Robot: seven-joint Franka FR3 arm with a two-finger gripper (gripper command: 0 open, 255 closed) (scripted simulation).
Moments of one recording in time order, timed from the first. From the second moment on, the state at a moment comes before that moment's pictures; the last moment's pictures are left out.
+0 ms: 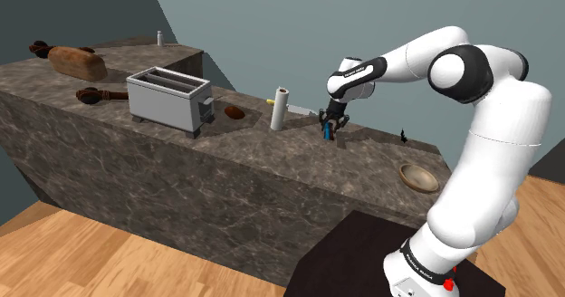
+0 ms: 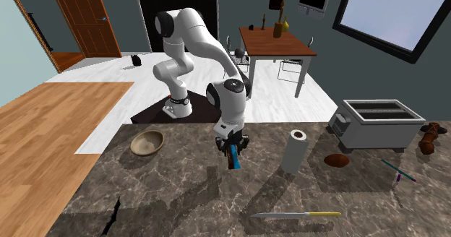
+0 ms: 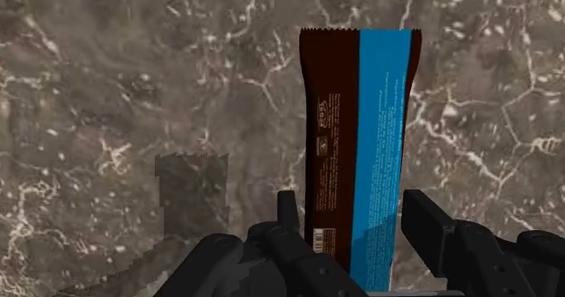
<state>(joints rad) -0.28 0.32 -0.13 -1.97 0.05 2.29 0.44</state>
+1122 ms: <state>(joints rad) -0.35 0.06 -0.19 -2.20 0.02 2.27 0.34</state>
